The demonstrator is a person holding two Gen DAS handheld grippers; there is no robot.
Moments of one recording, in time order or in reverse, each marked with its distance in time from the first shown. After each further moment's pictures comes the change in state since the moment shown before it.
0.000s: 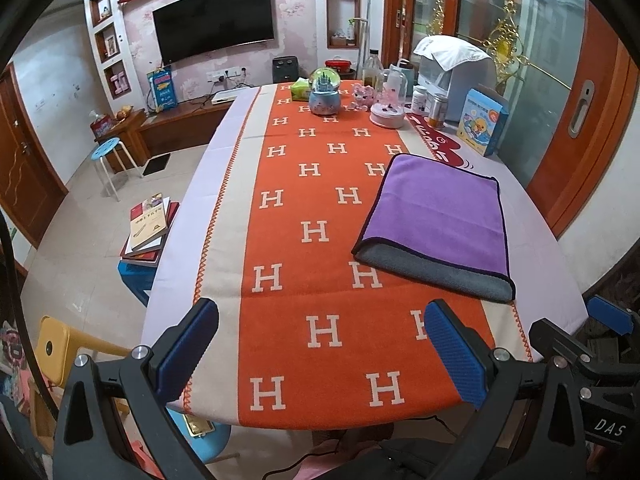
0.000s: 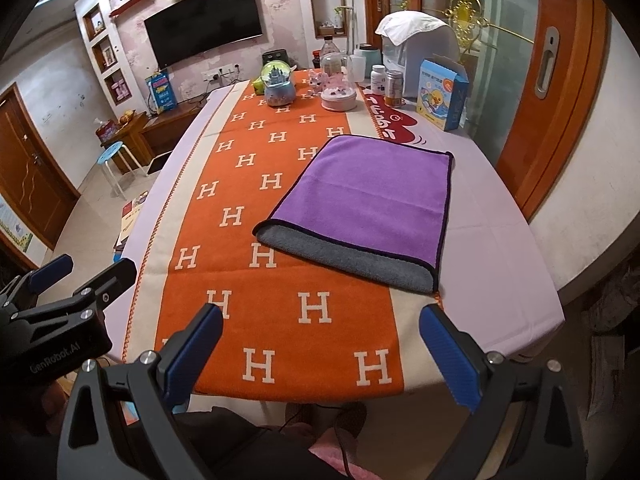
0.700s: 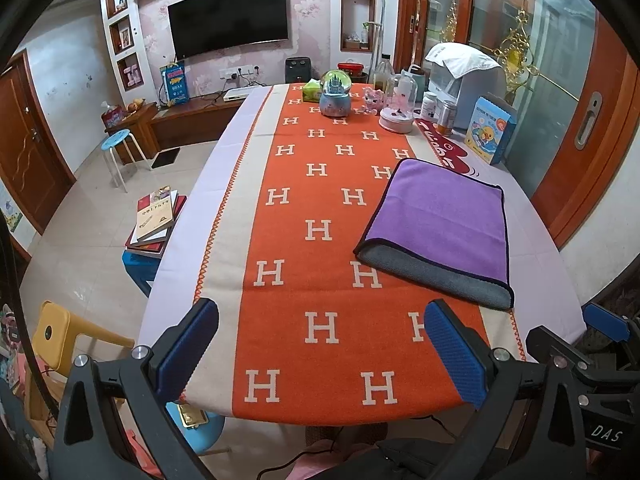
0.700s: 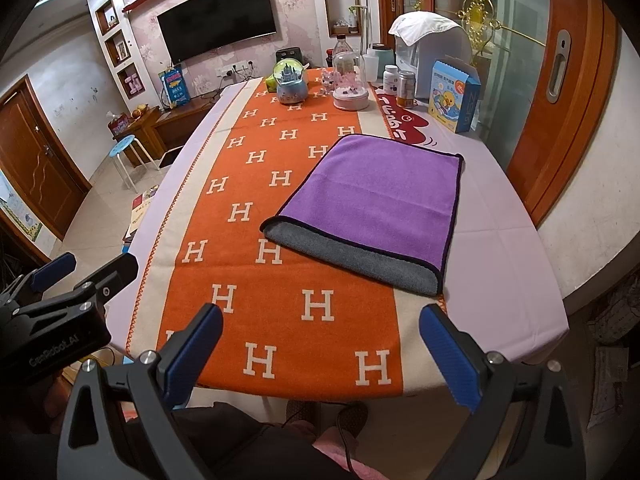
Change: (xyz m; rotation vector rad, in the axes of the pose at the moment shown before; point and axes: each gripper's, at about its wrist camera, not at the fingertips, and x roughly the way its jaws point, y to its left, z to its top) left arm -0.011 -0.003 -0.004 -0.062 -0.006 0.022; right arm 0.000 -0.006 -0.001 -0.042 0.003 0.046
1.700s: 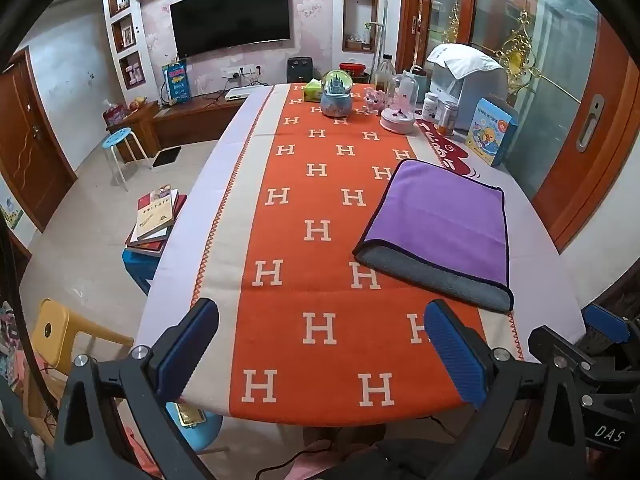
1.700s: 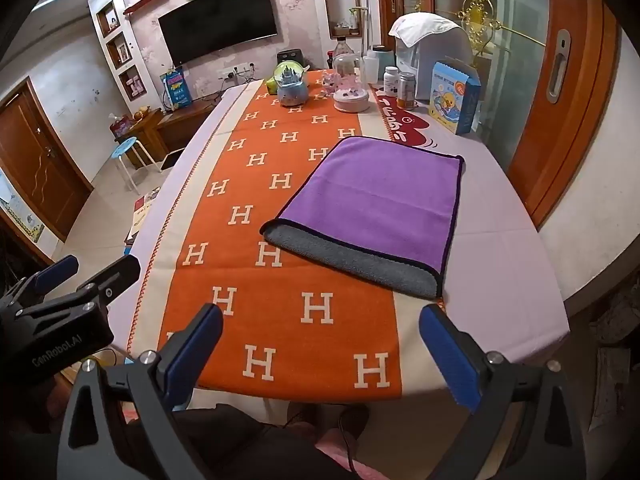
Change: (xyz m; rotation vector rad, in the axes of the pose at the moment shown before) left arm 0.004 -0.003 -0.003 -0.006 0.000 -0.001; right arm -0.002 -0.003 0.001 0.005 -0.005 0.010
